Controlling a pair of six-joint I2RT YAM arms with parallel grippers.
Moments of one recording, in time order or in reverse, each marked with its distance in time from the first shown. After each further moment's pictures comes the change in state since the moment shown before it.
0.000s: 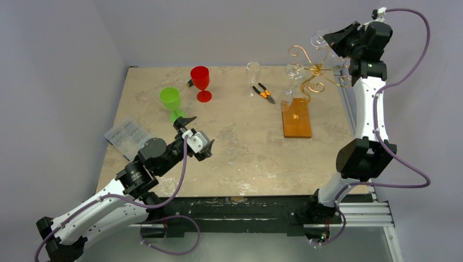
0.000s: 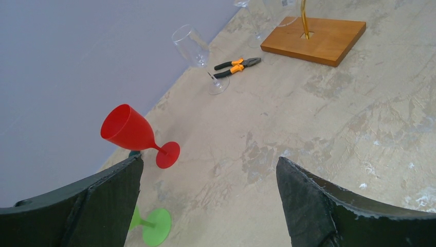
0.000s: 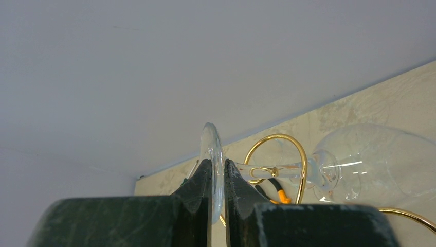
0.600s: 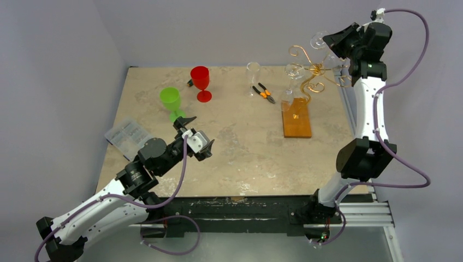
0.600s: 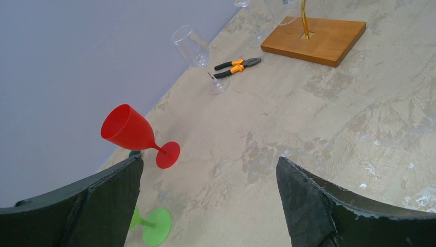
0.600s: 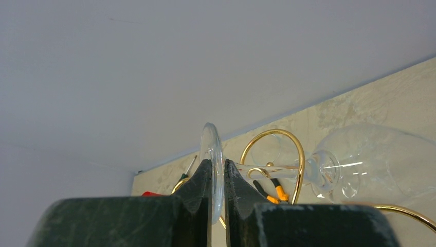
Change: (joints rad) left arm 0.000 0.000 0.000 0.000 0.000 0.000; right arm 0.000 0.000 -0.012 -0.005 -0.017 -0.011
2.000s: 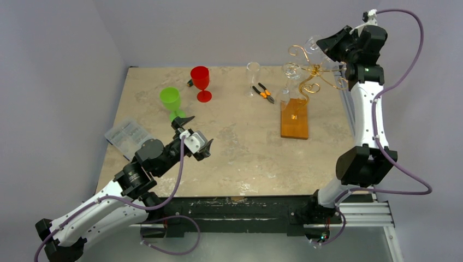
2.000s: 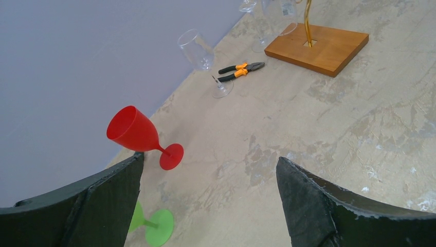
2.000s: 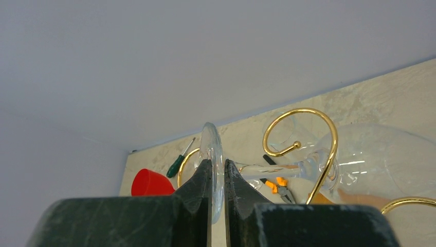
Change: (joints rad) left arm 0.000 -0.023 0.002 0.000 -0.008 0.000; right arm 0.049 -0.075 -0.062 -0.023 -0.011 -0.078
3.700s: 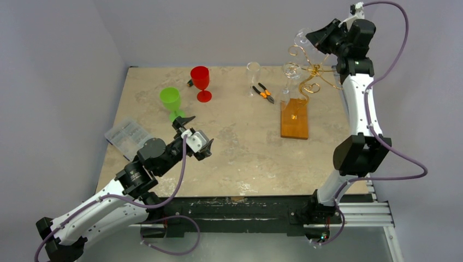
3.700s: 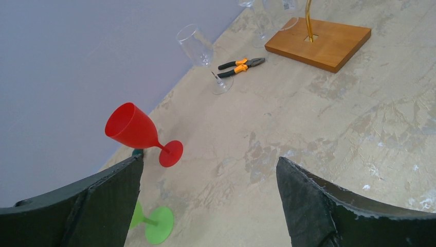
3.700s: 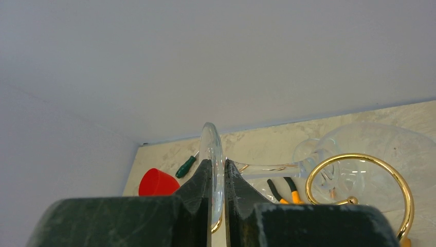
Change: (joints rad) left arm 0.000 0.018 0.001 -0.002 -0.008 0.000; right arm 0.052 0.123 0.095 0.089 -0.052 -0.012
